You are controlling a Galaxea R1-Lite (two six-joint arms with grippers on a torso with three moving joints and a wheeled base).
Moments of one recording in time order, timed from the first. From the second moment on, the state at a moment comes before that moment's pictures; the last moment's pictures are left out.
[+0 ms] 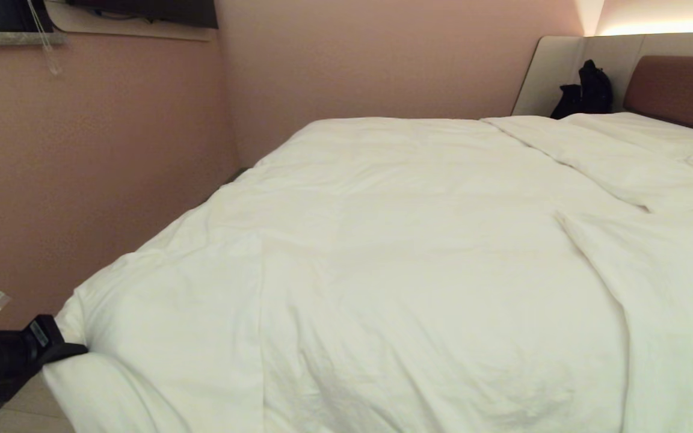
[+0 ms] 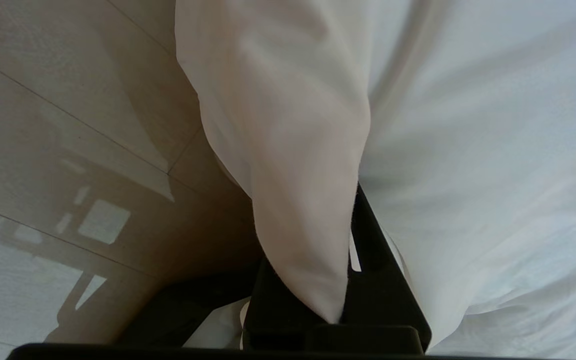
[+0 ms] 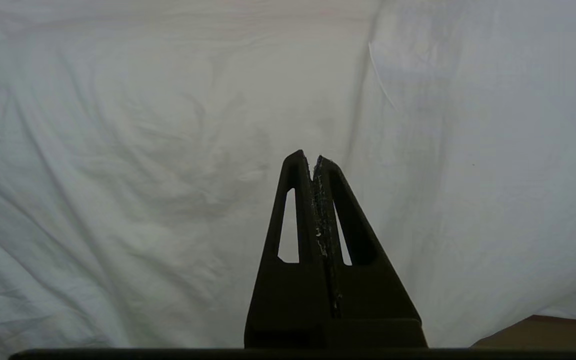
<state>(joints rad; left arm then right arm) 0.55 1.74 -0.71 -0.05 -0.52 -0.34 0.01 0.00 -0.01 0.02 0.01 -0.02</state>
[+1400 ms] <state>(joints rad) 0.57 1.52 -0.64 -0.03 -0.34 -0.28 0.01 0.00 -0.01 0.02 0.01 -0.02</state>
